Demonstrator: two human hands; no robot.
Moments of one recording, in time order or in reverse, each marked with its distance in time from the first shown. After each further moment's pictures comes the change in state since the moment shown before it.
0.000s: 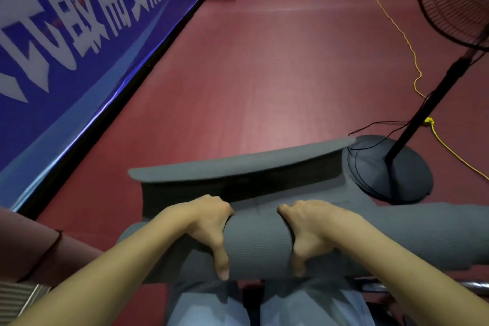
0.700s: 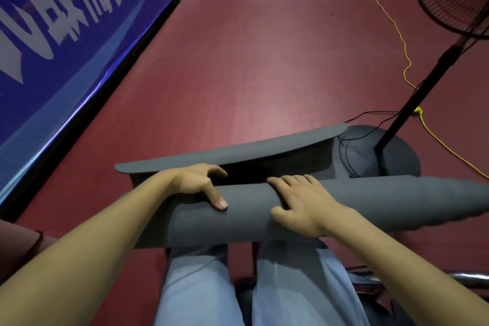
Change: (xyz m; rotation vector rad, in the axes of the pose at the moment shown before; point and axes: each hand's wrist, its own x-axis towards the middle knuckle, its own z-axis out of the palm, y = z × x) left_hand 0.052 -0.052 -0.029 -0.566 0.035 0.000; right_hand 0.030 0.026 0.028 0.118 0.395 0.050
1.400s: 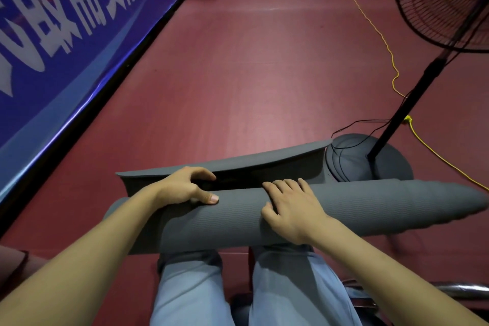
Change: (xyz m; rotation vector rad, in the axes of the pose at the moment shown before) left_hand 0.005 -0.022 -0.006 -0.211 0.216 0.105; right_hand 0.018 -0.003 0.015 -0.011 0.133 0.092
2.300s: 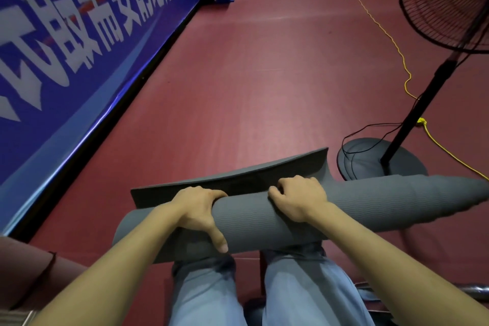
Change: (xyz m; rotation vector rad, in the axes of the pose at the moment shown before) left_hand -0.033 0.024 0.021 0.663 -0.062 -0.045; right_hand 0.034 0.000 -0.014 0.072 0.036 0.143
